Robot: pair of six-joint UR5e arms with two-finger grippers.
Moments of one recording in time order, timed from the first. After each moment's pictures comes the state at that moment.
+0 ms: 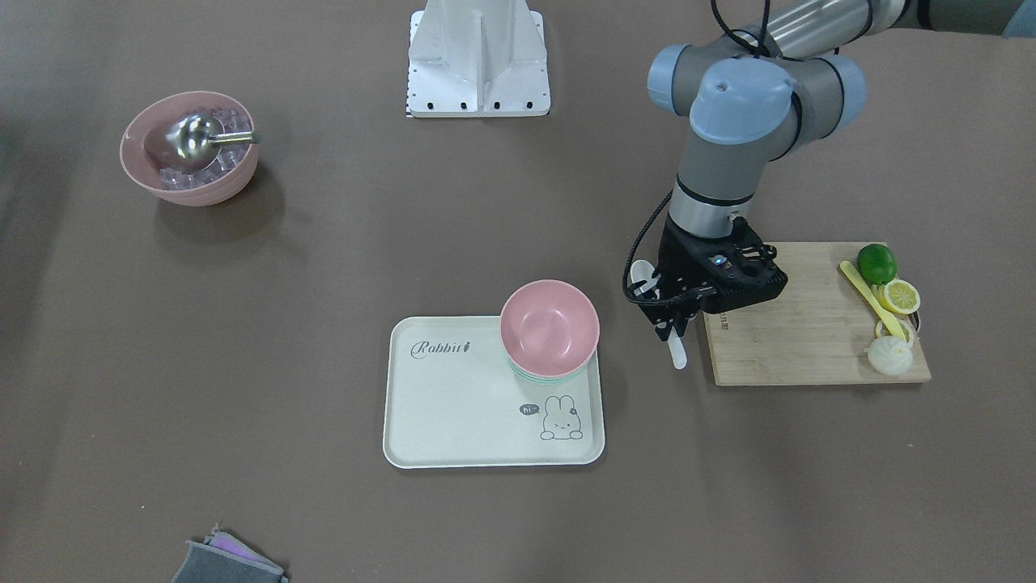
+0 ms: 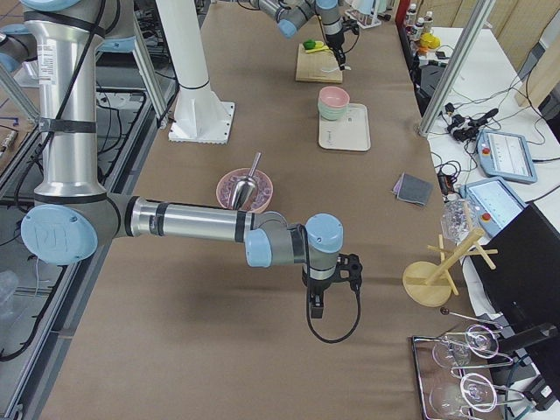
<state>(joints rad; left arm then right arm) -0.79 -2.23 -1.65 -1.64 -1.79 -1.30 1.49 -1.61 1.54 -1.42 2.24 0.08</state>
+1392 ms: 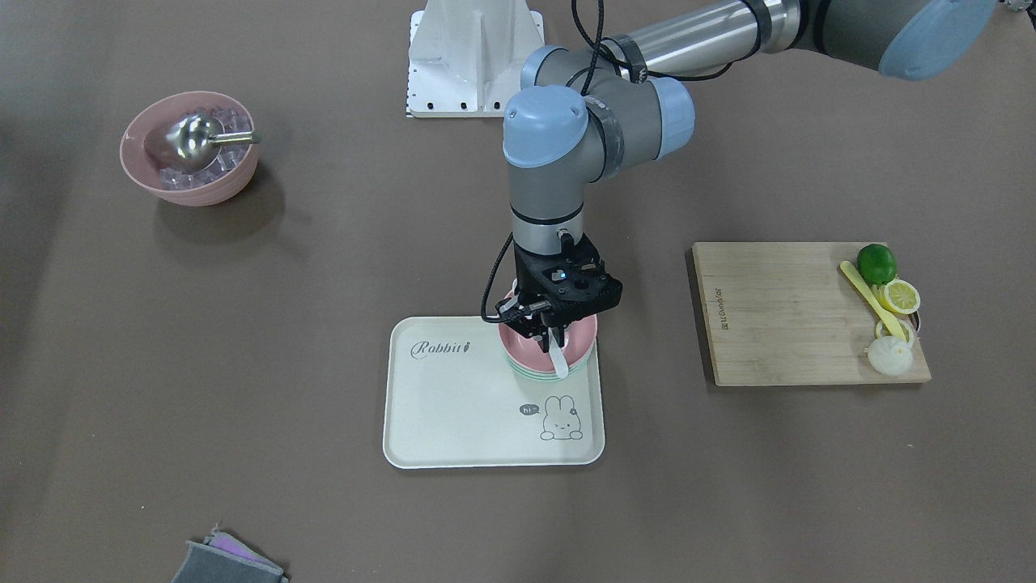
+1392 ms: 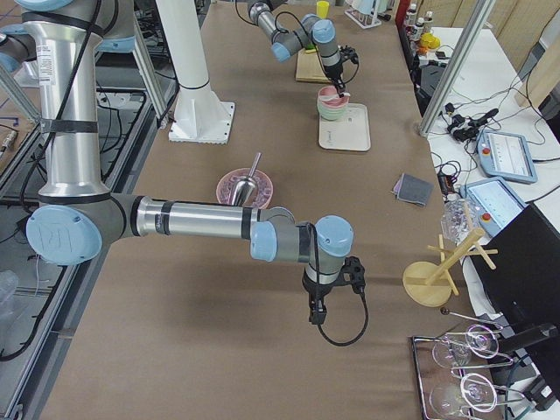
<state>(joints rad) -0.64 -2.46 -1.41 -1.62 -1.64 -1.46 1.52 -1.58 1.54 -1.57 2.23 -0.11</state>
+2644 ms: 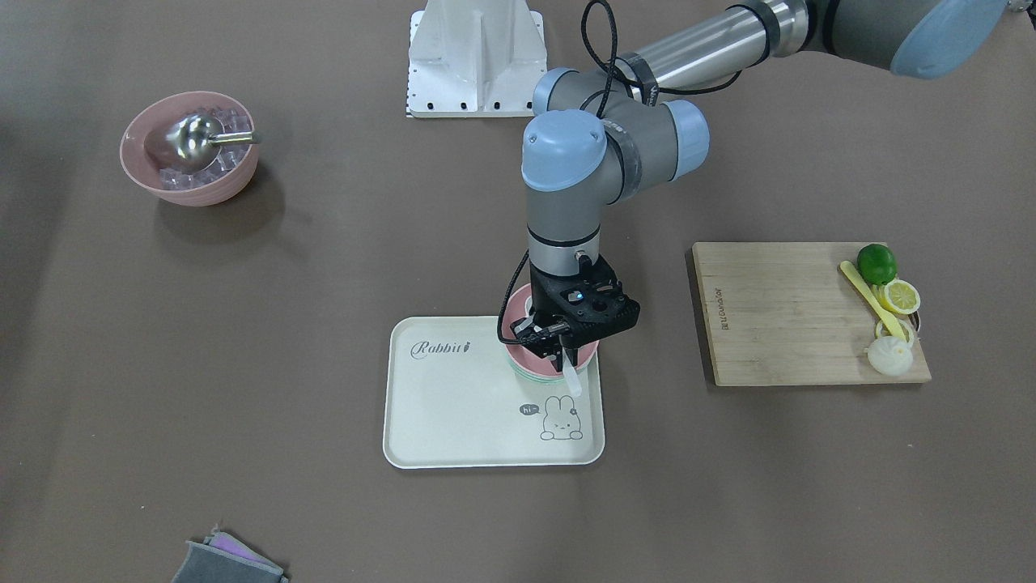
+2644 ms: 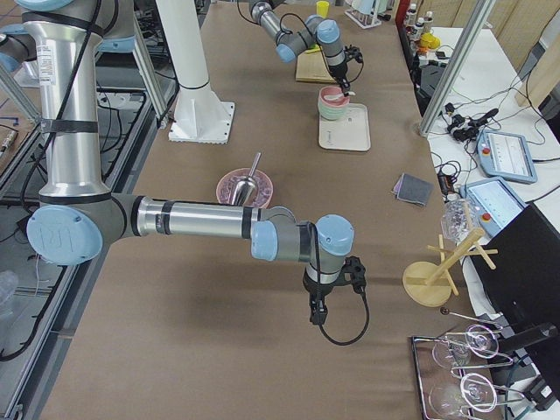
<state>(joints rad) -0.66 -2.45 -1.36 -1.70 -1.64 -1.45 1.52 -1.57 1.54 -1.57 2.21 -0.11</state>
